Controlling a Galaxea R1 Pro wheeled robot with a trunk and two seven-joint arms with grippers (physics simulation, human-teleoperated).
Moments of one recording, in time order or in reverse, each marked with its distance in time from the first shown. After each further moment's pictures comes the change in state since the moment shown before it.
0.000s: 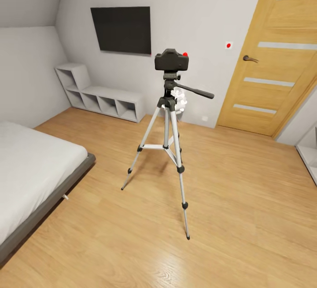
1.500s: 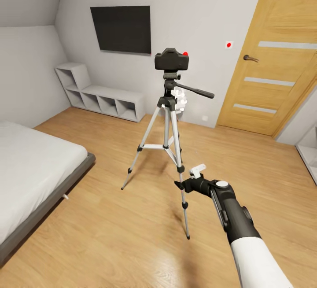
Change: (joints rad) left arm -0.052 0.006 0.000 0.000 0.000 0.015 0.000; right arm -0.357 0.272 0.190 -1.102 0.005 0.454 0.412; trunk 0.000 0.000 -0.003
